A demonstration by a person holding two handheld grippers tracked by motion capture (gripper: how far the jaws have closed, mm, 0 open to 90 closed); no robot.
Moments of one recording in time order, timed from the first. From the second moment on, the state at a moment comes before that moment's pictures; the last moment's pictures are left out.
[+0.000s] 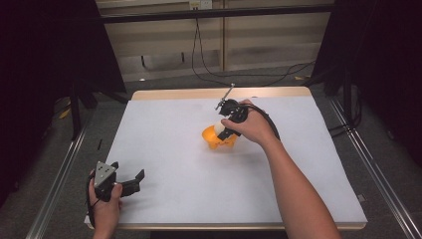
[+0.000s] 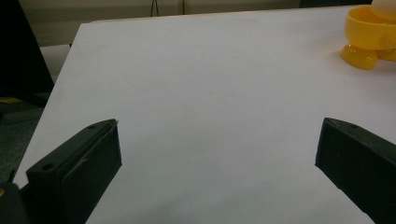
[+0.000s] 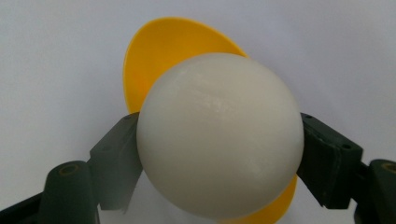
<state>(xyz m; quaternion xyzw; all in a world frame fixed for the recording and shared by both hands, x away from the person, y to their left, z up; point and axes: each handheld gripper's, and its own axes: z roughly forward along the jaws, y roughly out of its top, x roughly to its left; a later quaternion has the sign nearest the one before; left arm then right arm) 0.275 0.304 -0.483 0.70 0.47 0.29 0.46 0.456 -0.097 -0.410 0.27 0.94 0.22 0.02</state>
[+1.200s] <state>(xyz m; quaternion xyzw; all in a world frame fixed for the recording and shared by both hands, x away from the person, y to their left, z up) 0.275 0.303 -0.483 0.70 0.47 0.29 0.46 0.421 -0.134 -0.399 0.32 0.91 0.26 0.04</state>
